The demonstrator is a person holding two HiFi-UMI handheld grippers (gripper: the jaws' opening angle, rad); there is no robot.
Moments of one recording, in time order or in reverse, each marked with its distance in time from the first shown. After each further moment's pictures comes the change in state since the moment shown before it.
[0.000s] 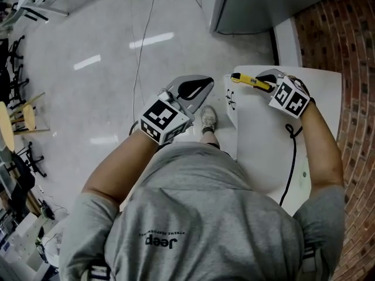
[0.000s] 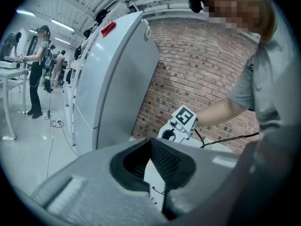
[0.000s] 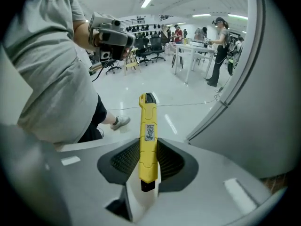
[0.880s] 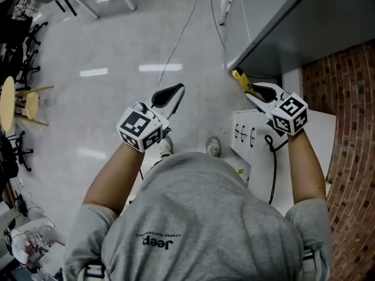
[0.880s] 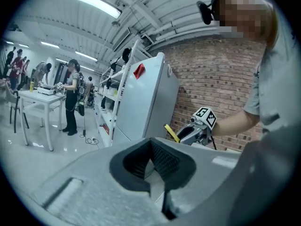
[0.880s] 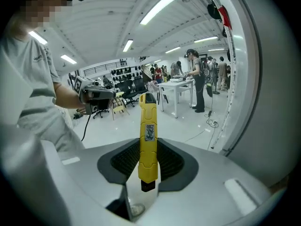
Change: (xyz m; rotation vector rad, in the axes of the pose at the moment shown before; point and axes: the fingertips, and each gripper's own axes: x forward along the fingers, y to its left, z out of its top) left arm -0.224 0.100 0.054 -0.011 -0.210 0.309; right arm -0.057 -0.002 0.247 0.246 -0.481 -0.088
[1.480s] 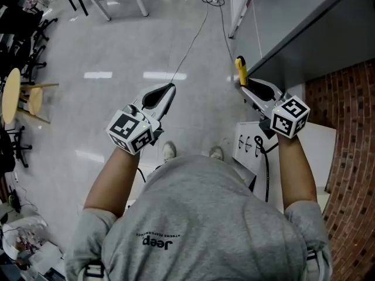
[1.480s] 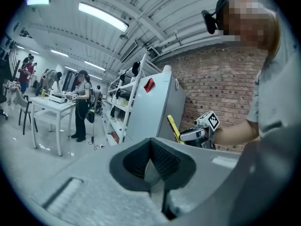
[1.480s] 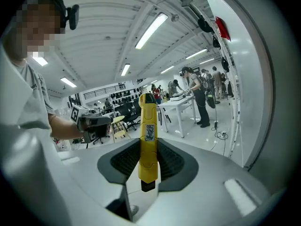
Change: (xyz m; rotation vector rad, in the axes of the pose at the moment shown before) left arm -0.081 0.056 0.042 -0.021 -0.103 0.079; right arm 0.033 0.046 0.120 0.108 -0.279 0.034
